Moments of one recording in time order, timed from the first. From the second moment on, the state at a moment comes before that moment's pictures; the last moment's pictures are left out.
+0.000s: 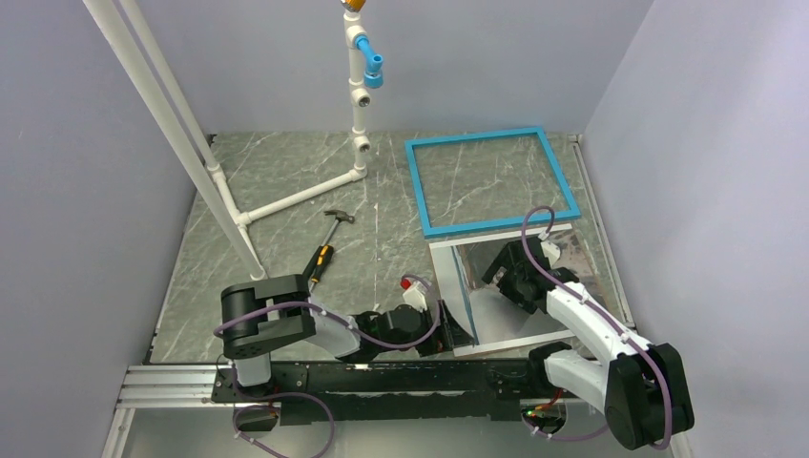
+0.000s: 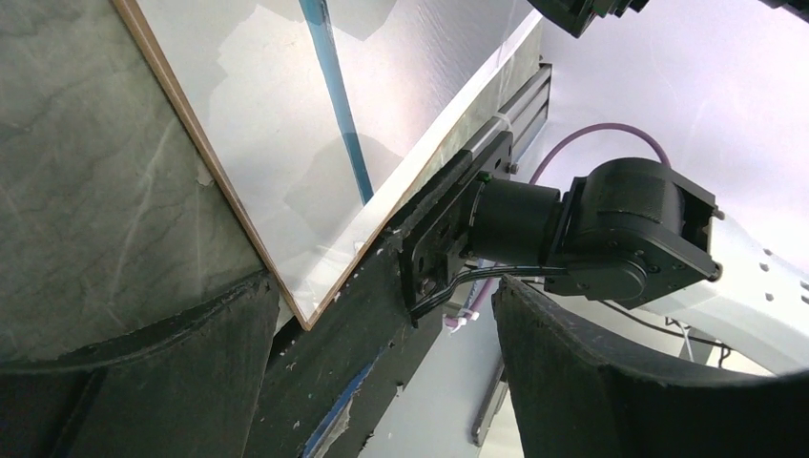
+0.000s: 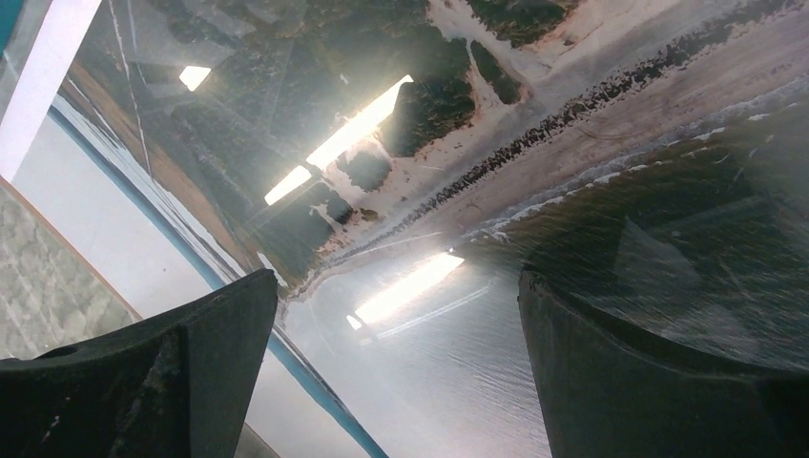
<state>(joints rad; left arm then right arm) -1.33 1.79 0.58 0.82 -0.06 -1.40 0.28 1.03 0.47 -0.49 0.17 0.87</state>
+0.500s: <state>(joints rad) -1.33 1.74 0.64 0.64 -0.05 -1.32 0.28 1.05 0.47 -0.48 0.16 0.86</state>
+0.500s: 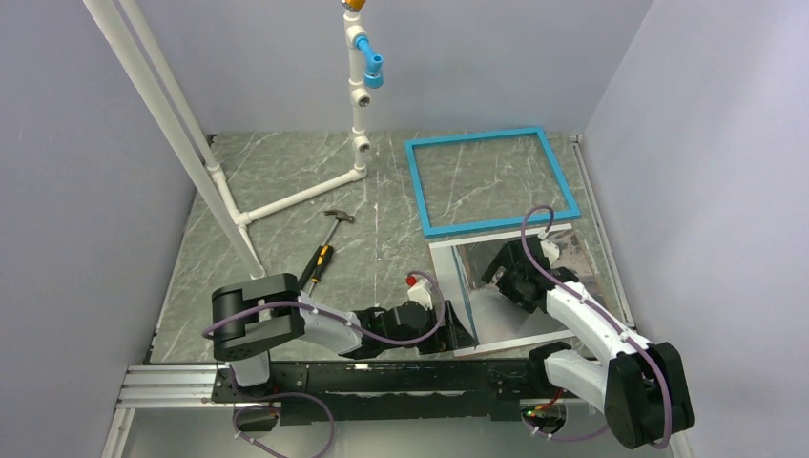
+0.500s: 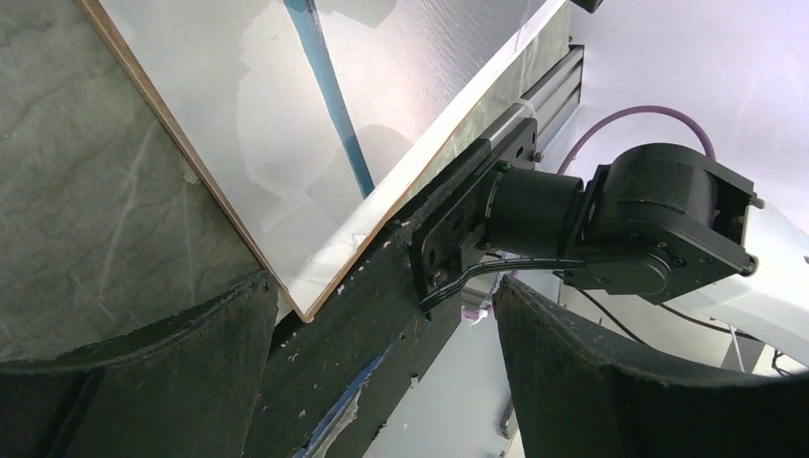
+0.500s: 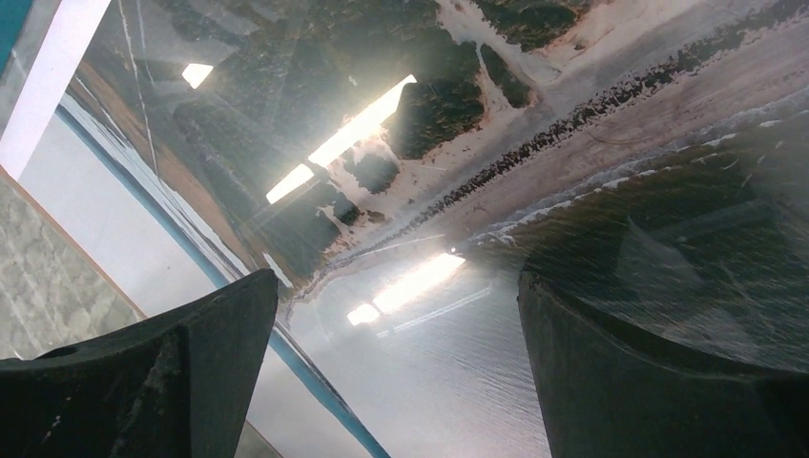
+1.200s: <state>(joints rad) -1.33 1.70 0.63 0.69 -0.05 -1.27 0.28 1.05 0.47 -0.47 0.15 0.85</state>
